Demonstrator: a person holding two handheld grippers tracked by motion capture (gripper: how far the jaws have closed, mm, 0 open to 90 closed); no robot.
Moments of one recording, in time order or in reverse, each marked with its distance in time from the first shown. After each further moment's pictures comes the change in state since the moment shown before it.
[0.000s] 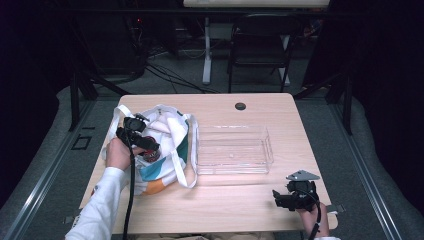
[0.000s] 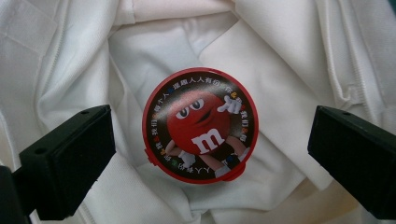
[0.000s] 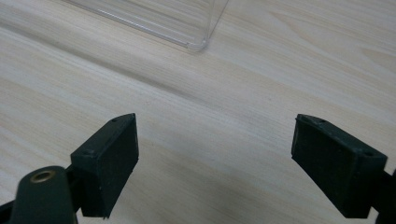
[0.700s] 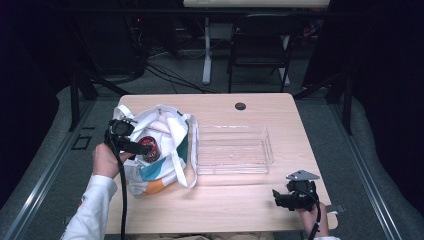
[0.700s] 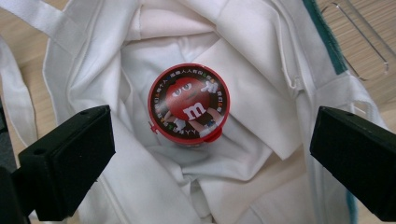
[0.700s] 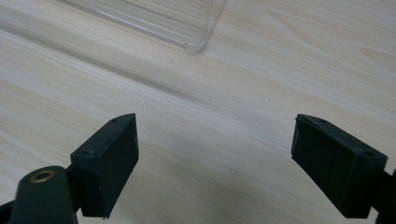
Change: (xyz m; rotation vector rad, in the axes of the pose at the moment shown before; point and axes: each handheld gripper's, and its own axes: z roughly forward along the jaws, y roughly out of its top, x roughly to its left) left arm -0.004 -0.025 -0.046 -0.137 -0.030 -0.013; right arm 0.000 0.000 0.000 0.000 -0.006 0.006
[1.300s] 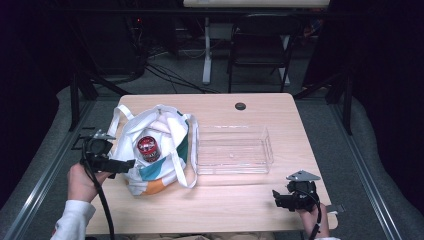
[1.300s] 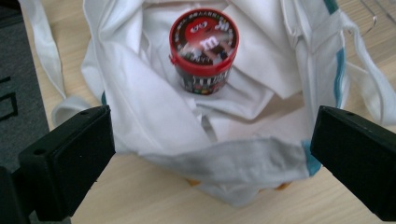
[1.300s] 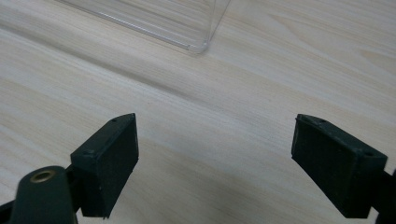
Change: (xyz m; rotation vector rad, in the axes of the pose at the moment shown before) left arm 0.005 -0.054 -0.045 -0.041 0.018 -0.032; right arm 0.001 -0.001 -0.003 -0.010 0.010 -0.002
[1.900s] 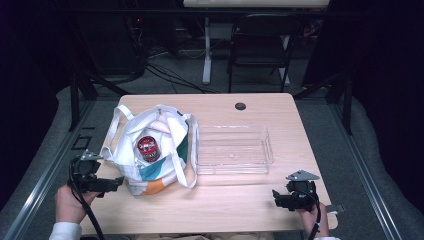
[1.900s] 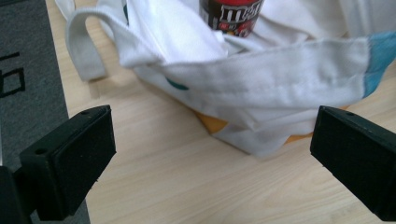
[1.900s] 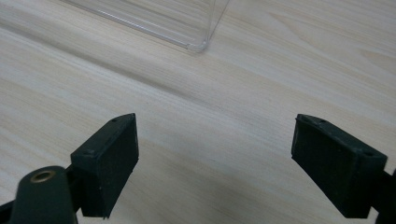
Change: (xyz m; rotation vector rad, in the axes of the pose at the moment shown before) left arm 0.015 -0.062 -0.002 0.014 0.035 -0.041; right arm 0.000 0.001 0.002 0.008 -0.009 -0.008
